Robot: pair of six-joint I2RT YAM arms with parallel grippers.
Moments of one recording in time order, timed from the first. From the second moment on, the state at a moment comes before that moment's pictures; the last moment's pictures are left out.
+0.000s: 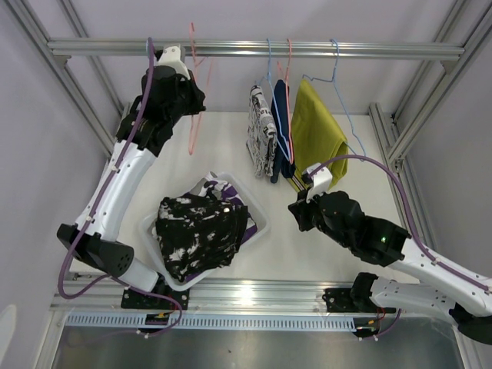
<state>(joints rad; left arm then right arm) -0.38 1.52 1.82 -0.55 -0.13 -0.32 1.05 0.84 0.95 -0.53 0.35 0.32</state>
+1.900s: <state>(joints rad) -0.64 1.19 1.60 -0.42 -0.10 -0.36 1.04 0.63 1.06 -0.74 0.63 0.32</state>
